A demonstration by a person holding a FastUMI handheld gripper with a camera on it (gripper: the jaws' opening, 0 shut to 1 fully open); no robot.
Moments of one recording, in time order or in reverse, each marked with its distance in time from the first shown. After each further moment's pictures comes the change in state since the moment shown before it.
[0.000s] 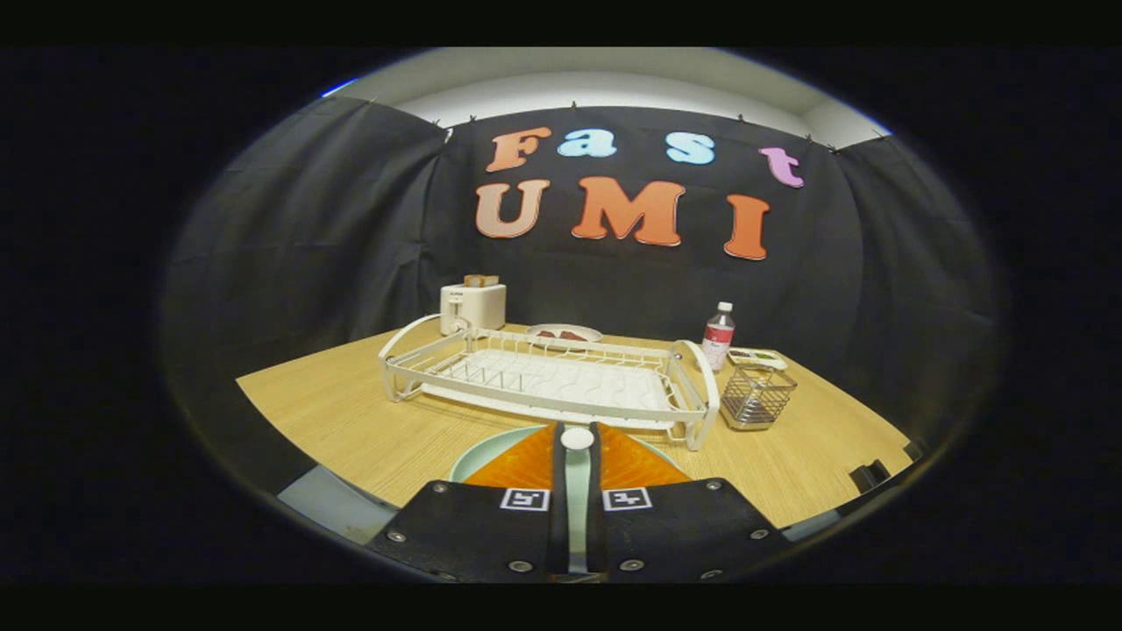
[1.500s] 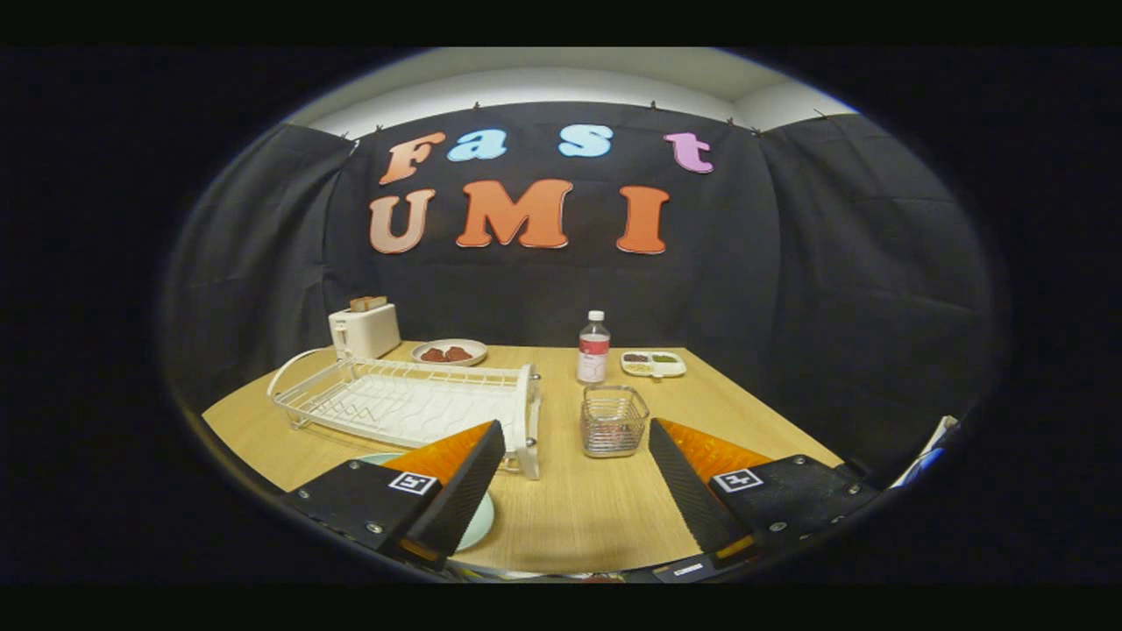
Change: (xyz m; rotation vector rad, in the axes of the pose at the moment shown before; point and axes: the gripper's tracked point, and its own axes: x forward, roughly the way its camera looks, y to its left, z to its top) arm 0.000 -0.202 0.053 0.095 0.009 -0.253
